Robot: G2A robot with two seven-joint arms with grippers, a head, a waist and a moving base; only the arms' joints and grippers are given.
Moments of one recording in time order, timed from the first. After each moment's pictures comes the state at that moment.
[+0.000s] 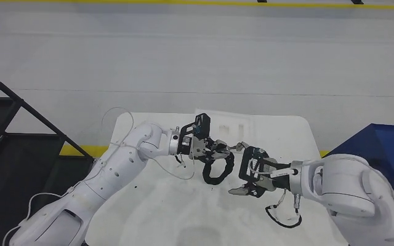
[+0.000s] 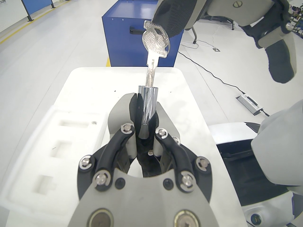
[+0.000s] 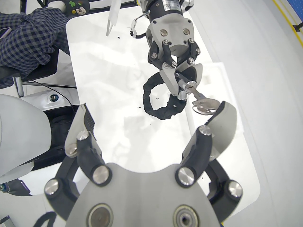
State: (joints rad) left arm 0.79 -1.03 -0.71 -1.41 0.71 -1.01 -0.22; right arm -1.23 -0.91 1.23 -2.25 -0.58 -0.57 1.10
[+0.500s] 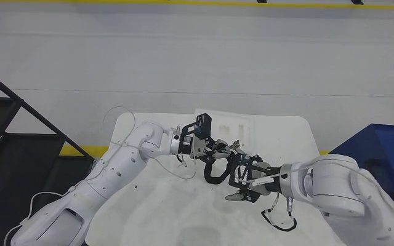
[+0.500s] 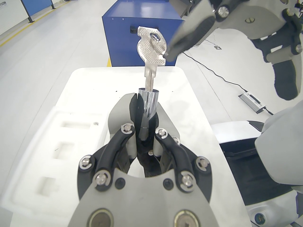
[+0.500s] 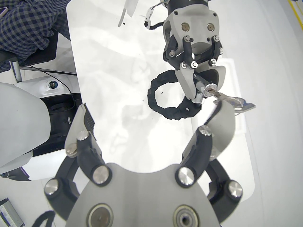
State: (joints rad) left arm 0.78 -1.04 -0.71 -1.40 0.75 -1.01 -0.18; right arm -1.17 -0.91 1.14 -2.27 -0.57 -0.53 1.18
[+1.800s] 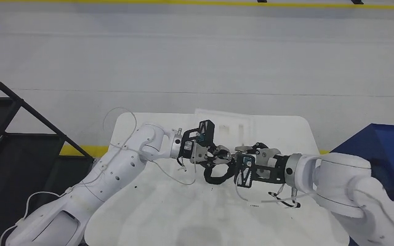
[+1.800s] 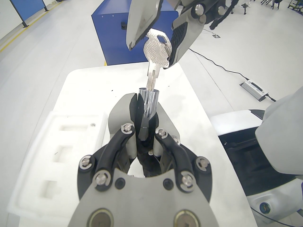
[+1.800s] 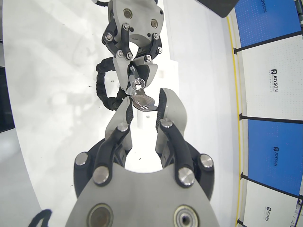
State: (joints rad) left arm 0.78 -1.01 -0.69 -1.47 0.81 -1.01 -0.16; right arm -1.15 -0.88 1.15 -2.27 -1.03 -0.74 0.95
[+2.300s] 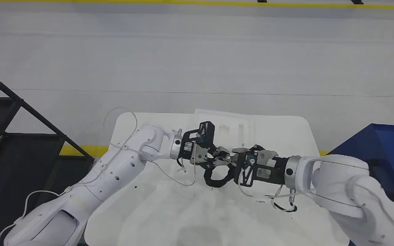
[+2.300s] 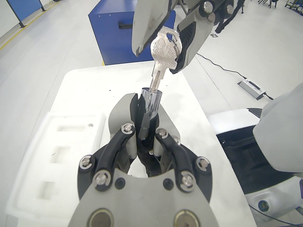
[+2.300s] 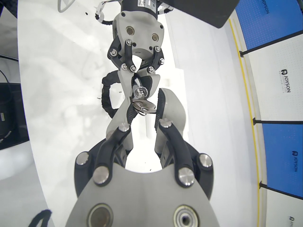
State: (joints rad) left arm 0.77 -1.00 -0.66 -1.47 0.81 -1.01 -0.15; right arm -1.19 -0.87 1.17 -2.25 -0.92 -0.66 0.91
